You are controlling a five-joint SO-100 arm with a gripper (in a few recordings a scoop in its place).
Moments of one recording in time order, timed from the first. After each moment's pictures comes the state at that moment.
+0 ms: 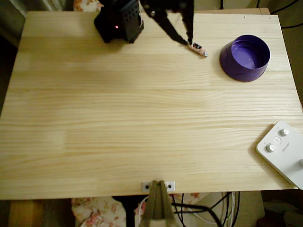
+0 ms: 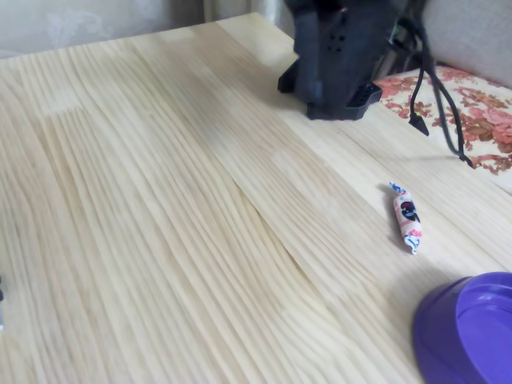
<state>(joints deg) -47.5 155.7 136.6 67.9 34.7</state>
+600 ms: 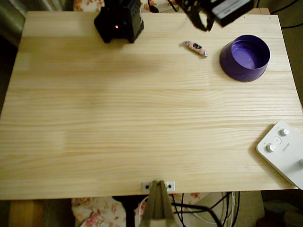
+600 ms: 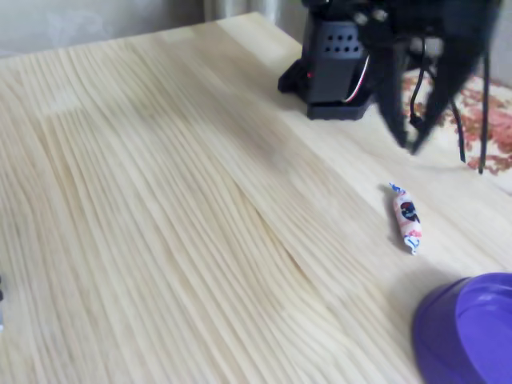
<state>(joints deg) -67.1 132.6 125.6 66.9 50.2</state>
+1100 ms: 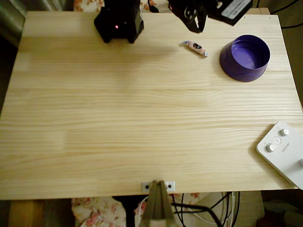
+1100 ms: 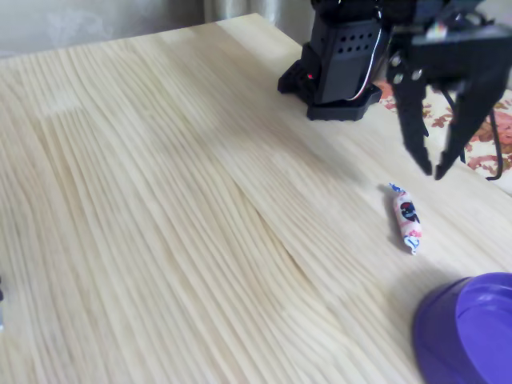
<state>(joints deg) -73.2 135.1 142.0 54.3 37.8</state>
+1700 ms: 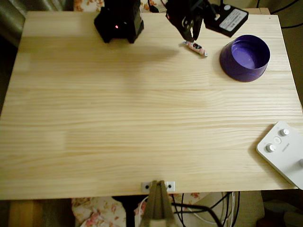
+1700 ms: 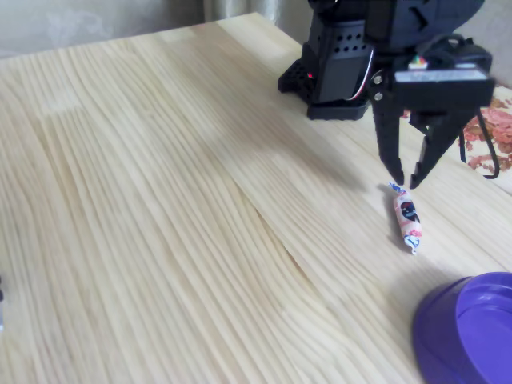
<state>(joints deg) -70.5 130.6 142.9 52.6 34.2</state>
